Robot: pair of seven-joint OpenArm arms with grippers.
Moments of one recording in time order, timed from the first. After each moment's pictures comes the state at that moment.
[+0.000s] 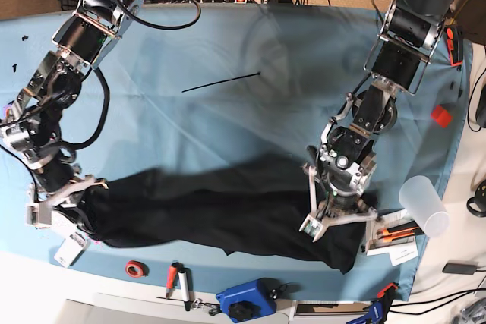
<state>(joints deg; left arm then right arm) -25.5 -12.9 27.3 85.1 11.9 -2.3 53.6 19.7 13.1 32.0 95.9 29.6 37.2 -54.1</state>
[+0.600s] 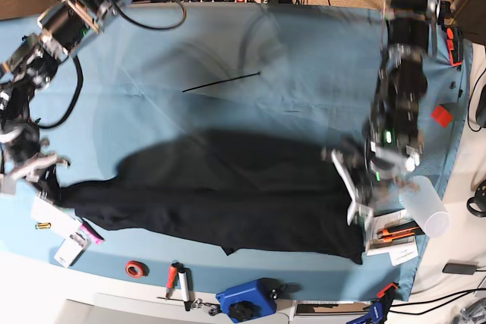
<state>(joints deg) -13.2 -12.9 7.7 100.7 -4.5 -8.4 63.7 15.1 17.3 43.1 95.9 37.4 37.2 -62.0</state>
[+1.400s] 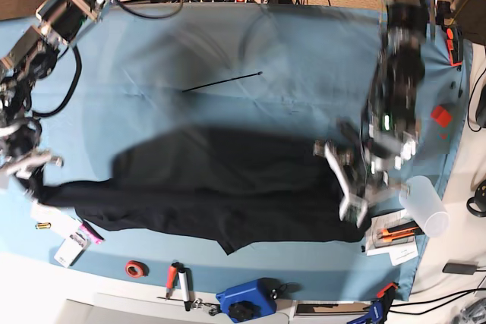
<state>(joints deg) -16.4 -12.9 7.7 93.7 -6.1 -12.6 47.2 15.4 18.6 40.8 95.3 21.1 32.4 -44.4</state>
